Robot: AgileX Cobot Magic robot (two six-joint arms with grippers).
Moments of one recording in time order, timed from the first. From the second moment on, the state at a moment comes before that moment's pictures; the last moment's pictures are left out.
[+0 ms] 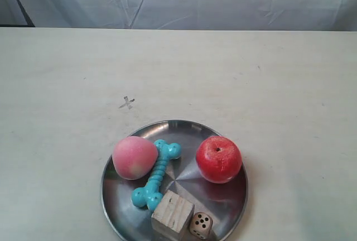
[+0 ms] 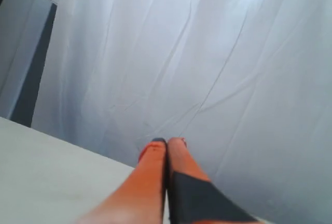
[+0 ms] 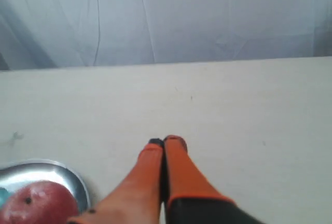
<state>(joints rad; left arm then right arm) -0.16 0.00 0.00 -0.68 -0.18 0.24 0.03 0.01 0.00 0.20 0.23 -0.05</state>
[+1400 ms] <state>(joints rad) -0.04 1.36 -1.11 -0.56 0.40 0.53 0.03 1.26 -0.93 1.74 -0.20 -1.70</state>
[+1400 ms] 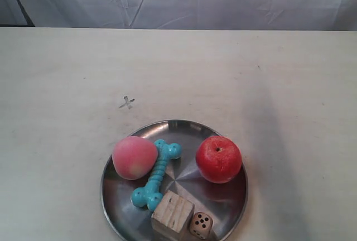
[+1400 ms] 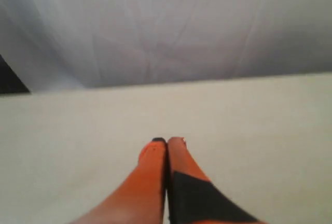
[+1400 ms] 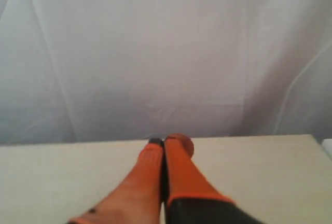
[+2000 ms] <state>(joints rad) -0.04 1.59 -1.12 -0.52 0.82 0.53 0.03 1.67 -0.96 1.12 1.05 -1.17</state>
